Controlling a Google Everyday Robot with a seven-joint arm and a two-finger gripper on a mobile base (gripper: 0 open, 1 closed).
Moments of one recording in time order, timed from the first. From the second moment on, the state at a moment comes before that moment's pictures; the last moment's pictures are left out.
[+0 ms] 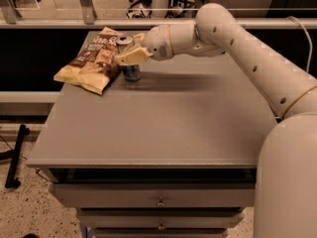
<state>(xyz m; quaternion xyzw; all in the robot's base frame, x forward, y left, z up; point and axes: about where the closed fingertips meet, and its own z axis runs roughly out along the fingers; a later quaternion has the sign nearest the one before) 0.691 0.088 0.893 -0.55 0.58 0.38 0.47</state>
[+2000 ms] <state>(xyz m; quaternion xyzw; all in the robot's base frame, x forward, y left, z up) 0.666 0.014 0.906 -0.51 0.61 0.36 0.49</state>
